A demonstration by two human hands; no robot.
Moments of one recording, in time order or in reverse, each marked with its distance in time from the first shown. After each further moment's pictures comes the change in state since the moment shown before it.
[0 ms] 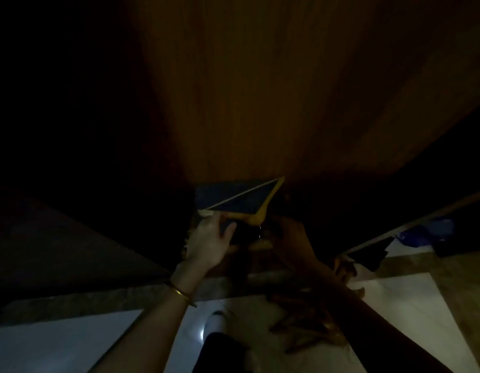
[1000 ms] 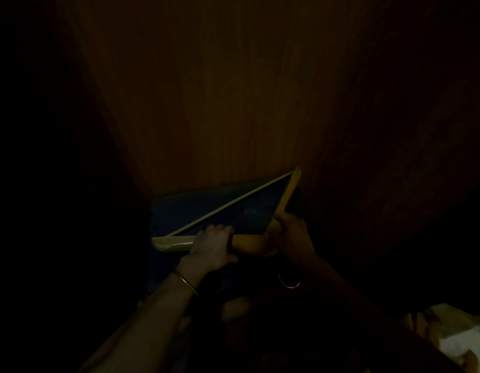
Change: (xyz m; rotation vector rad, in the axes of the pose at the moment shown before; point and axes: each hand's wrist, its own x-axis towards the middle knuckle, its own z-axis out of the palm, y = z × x) left_hand 0.288 -0.224 0.259 0.605 -0.217 0.290; right_hand 0.267 0.156 0.240 0.191 0.186 0.096
